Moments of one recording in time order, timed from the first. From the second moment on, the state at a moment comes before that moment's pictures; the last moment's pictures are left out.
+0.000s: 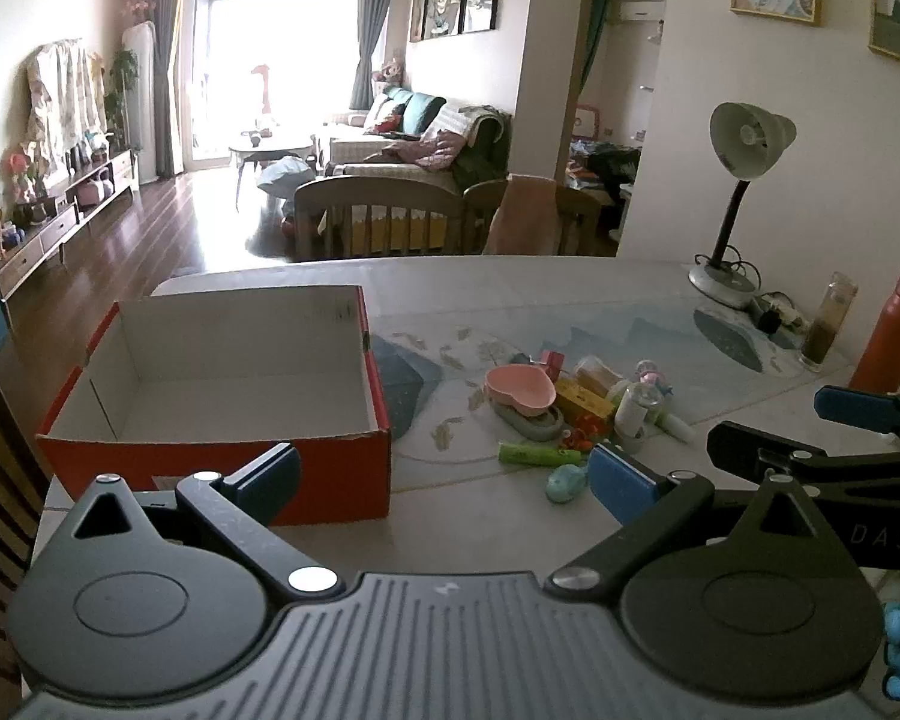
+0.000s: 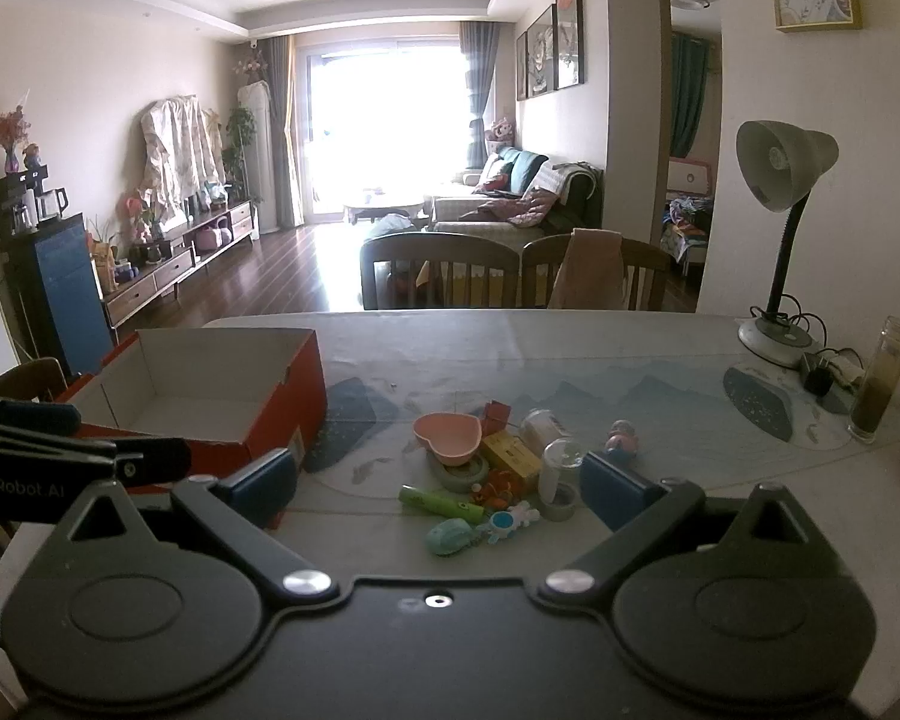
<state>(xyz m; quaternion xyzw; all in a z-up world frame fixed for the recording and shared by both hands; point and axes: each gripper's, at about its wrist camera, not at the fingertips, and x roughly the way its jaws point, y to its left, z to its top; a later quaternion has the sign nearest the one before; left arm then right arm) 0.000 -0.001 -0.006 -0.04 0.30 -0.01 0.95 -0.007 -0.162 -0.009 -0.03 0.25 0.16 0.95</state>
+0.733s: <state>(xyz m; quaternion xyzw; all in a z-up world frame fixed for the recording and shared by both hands) 0.004 -0.006 -0.007 -0.04 0.30 -0.02 0.95 -0.007 -0.165 -0.009 -0.03 0.25 0.15 0.96</state>
